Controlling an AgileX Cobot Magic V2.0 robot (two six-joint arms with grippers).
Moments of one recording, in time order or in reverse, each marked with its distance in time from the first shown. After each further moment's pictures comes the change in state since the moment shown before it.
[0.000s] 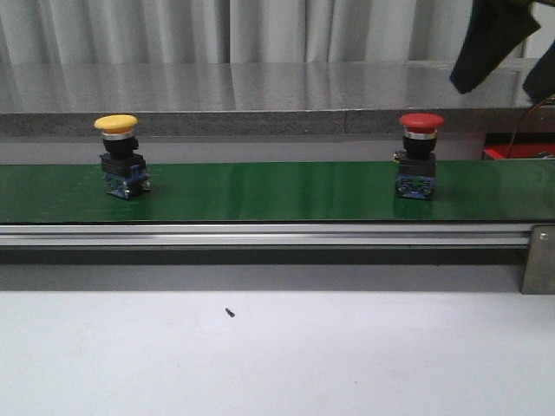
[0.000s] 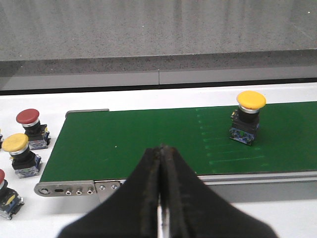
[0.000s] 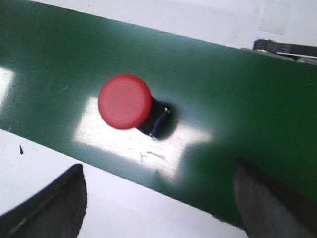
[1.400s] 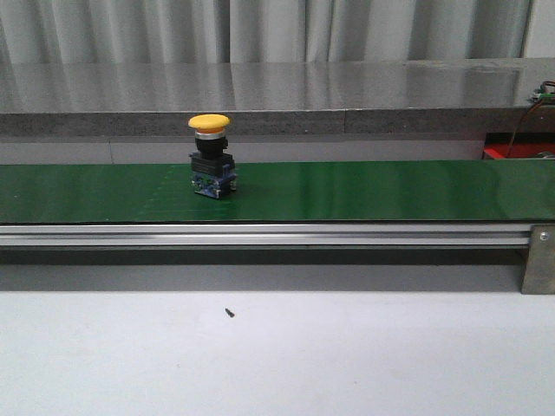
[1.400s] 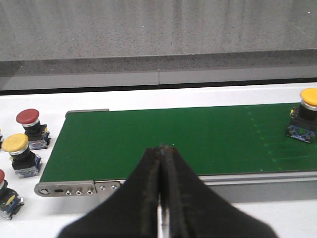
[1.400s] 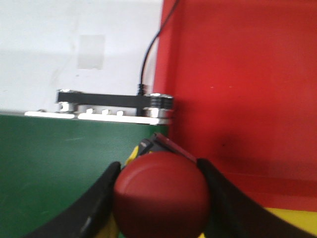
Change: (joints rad) left arm 0.000 0.000 0.000 0.000 0.000 0.000; right arm -0.337 0.333 -0.407 -0.152 0.144 0.009
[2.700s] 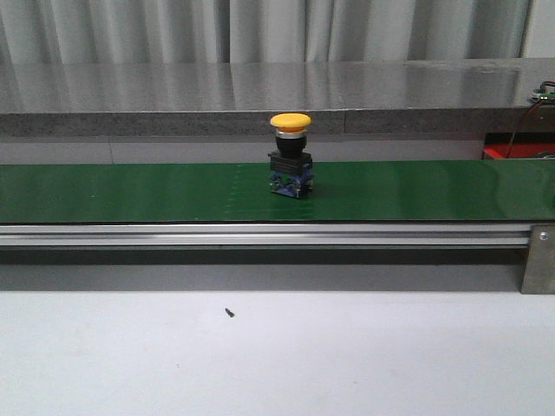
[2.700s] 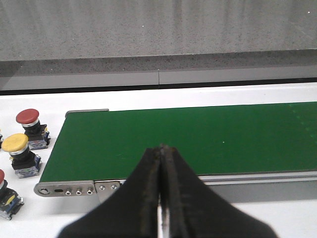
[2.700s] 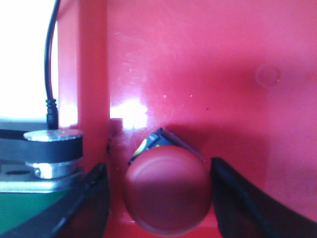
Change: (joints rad) left arm 0.000 0.000 0.000 0.000 0.000 0.000; right arm -0.047 0.245 -0.058 -0.042 -0.106 0.002
